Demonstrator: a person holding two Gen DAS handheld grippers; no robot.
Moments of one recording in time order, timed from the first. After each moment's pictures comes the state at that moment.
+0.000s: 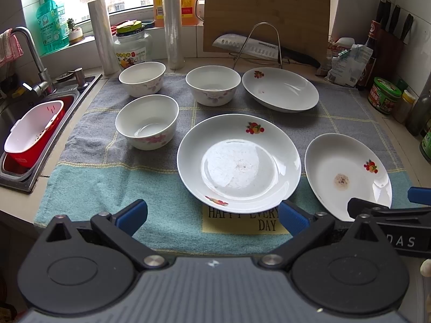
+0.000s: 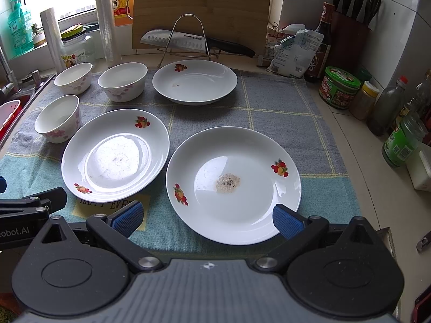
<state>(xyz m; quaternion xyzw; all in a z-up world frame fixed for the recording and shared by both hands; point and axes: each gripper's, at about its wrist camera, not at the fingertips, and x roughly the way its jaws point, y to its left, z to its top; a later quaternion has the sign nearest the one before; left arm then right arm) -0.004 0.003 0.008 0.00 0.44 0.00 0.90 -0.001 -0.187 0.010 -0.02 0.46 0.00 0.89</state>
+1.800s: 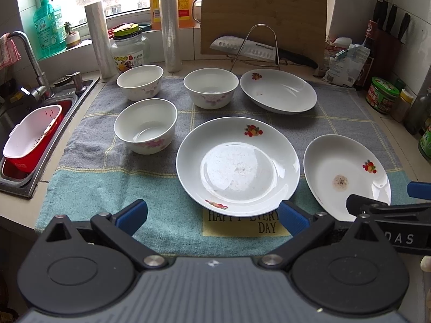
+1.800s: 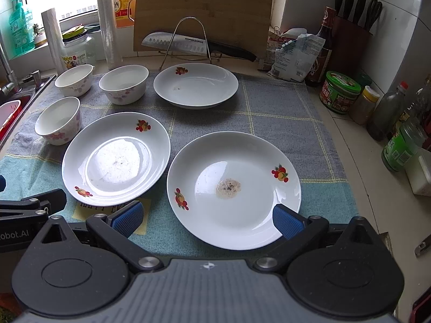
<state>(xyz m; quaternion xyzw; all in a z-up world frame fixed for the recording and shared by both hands) -0.003 0.002 0.011 0.01 0.43 -0.01 0.90 -0.002 -0.184 0.013 -0.03 0.45 0.00 0.89</state>
